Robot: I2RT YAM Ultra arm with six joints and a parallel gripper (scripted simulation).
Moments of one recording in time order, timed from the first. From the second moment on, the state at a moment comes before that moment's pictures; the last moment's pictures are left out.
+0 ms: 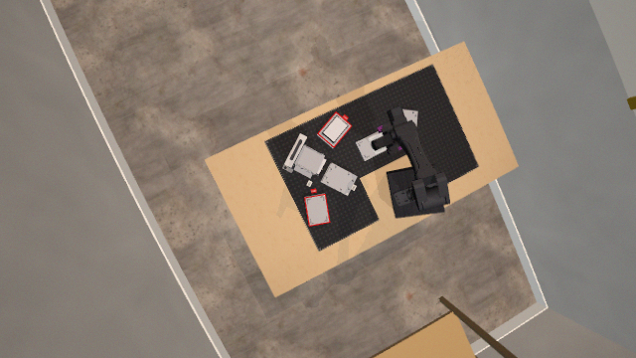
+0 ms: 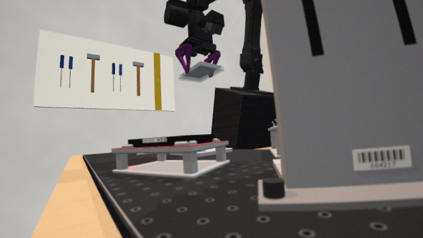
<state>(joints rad) -0.09 1.64 1.05 -0.94 -0.37 -1.68</state>
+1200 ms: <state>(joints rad) -0.11 1.81 0.94 -0.69 -0.37 -1.73</state>
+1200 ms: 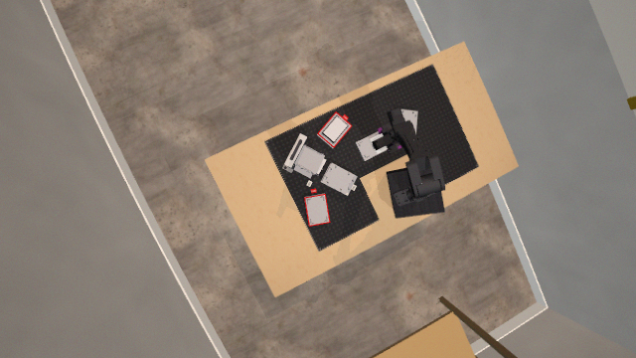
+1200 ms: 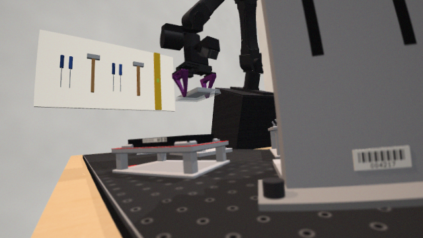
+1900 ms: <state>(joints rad) -0.04 1.94 0.89 -0.48 -0.37 -1.67</state>
